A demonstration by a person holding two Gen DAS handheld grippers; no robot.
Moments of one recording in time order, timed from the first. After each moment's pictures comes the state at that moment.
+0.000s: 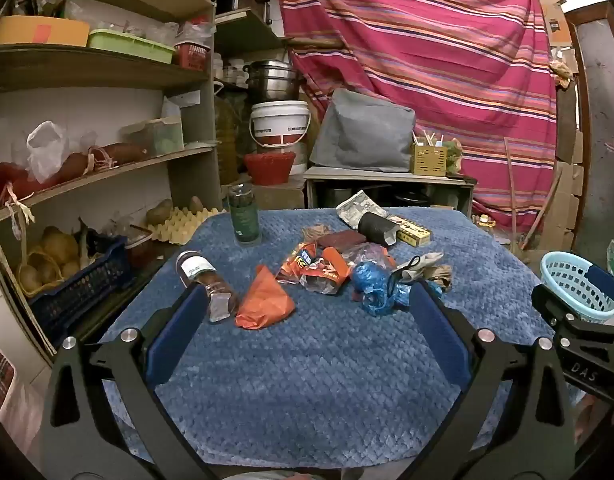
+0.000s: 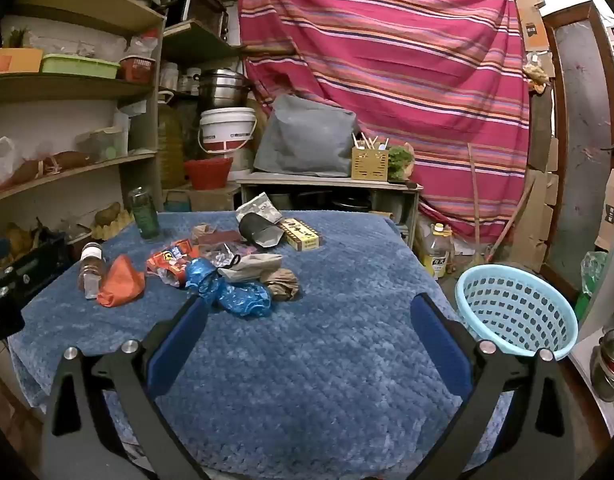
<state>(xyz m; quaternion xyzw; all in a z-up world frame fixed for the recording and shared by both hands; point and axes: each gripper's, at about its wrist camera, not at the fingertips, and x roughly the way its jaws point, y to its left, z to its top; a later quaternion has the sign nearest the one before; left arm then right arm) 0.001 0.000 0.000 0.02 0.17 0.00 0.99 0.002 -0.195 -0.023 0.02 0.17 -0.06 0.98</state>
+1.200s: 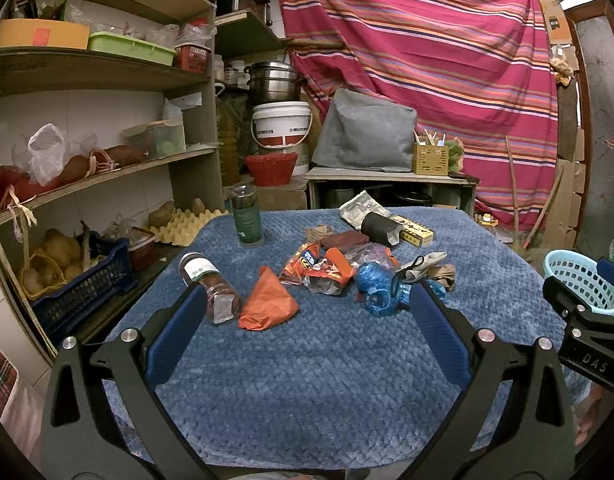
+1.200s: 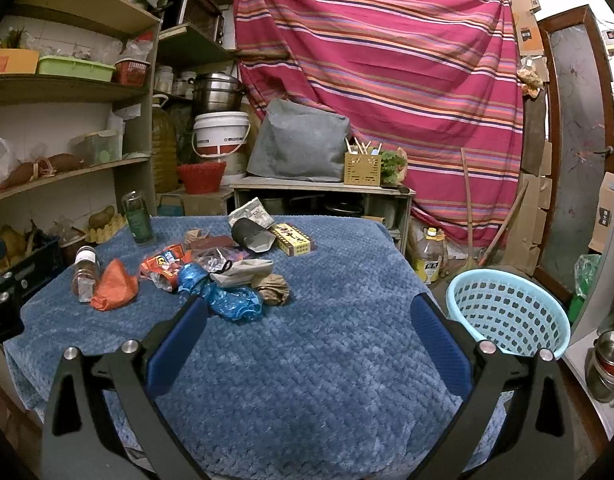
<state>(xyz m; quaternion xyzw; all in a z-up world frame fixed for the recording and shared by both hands) -0.001 -0.001 0.008 0.02 0.16 0.00 0.99 0.000 -0.199 -0.018 0.01 0.16 -0.07 0.98</state>
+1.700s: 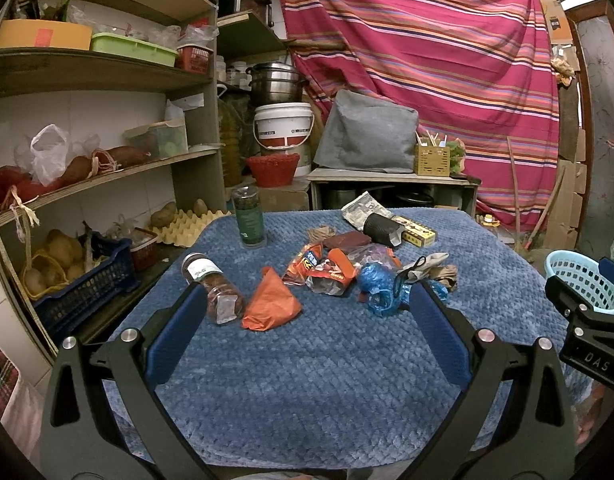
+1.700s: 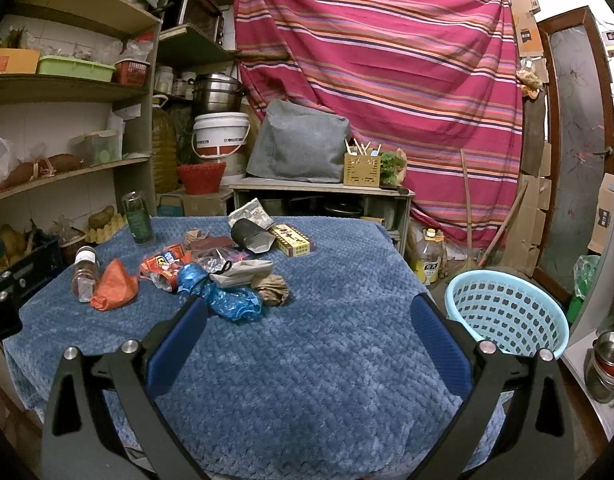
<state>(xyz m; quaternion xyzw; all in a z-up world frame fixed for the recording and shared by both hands) -0.002 0.015 0.001 0.02 0.16 0.00 0.99 -0.001 -0.199 -0.017 0.01 0.16 -0.07 0.98</state>
